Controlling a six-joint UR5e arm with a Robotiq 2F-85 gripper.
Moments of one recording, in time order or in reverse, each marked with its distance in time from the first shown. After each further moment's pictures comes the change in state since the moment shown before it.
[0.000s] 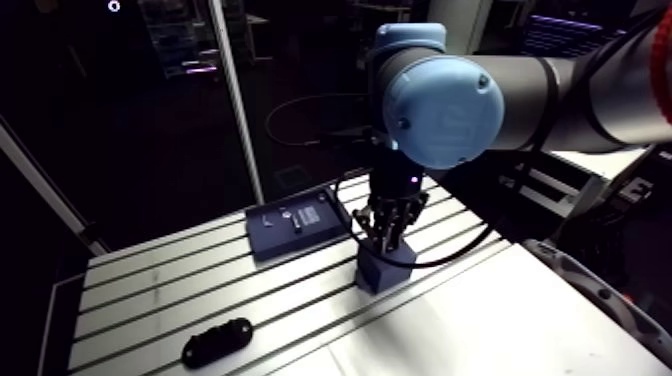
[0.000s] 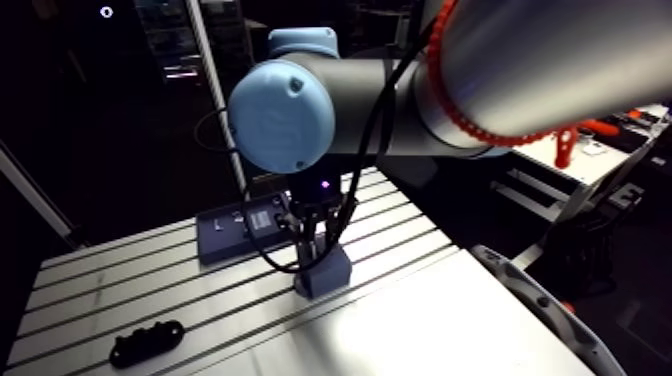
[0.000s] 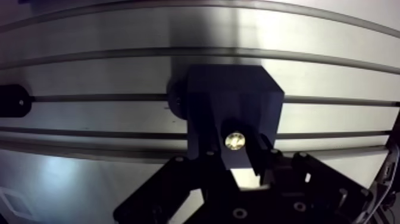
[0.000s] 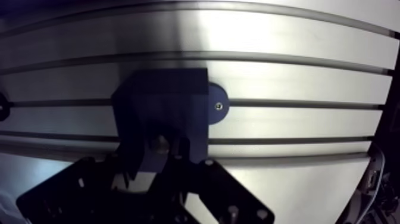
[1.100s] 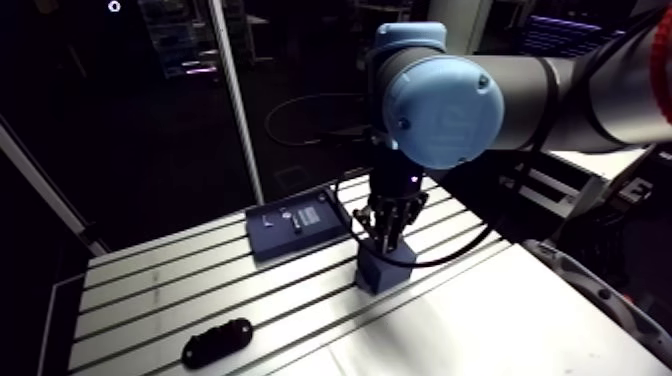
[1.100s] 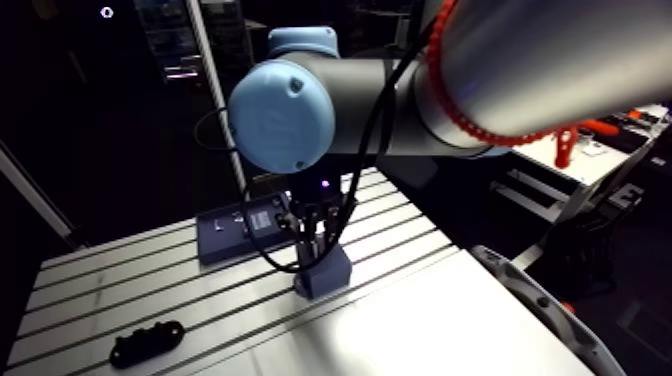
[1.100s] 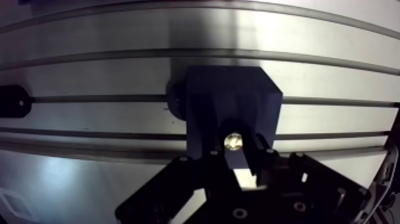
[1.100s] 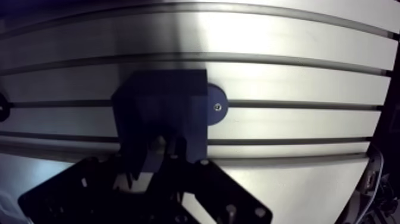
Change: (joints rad) arm 0.000 -0.001 0.000 -0.004 0.000 -0.002
